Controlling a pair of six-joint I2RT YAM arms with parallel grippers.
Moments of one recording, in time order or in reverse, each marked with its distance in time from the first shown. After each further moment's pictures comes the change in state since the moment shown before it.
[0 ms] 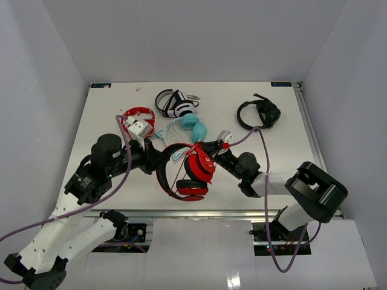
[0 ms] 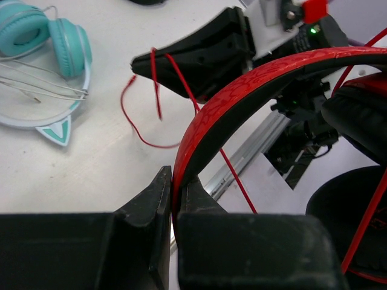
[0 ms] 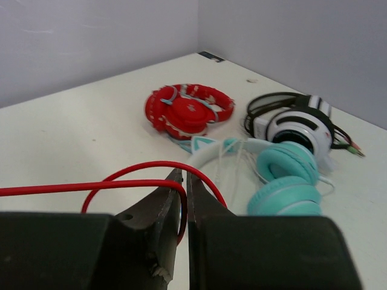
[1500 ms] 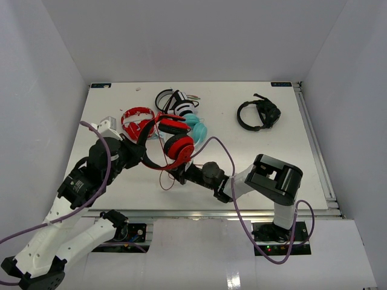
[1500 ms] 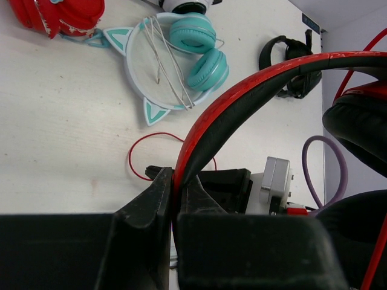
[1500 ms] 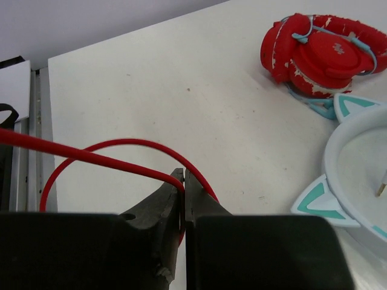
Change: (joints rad) left arm -0.016 -0.022 0.062 -0.216 -0.633 -0.523; right arm 0.278 0.371 0.227 -0.048 0.063 0.078
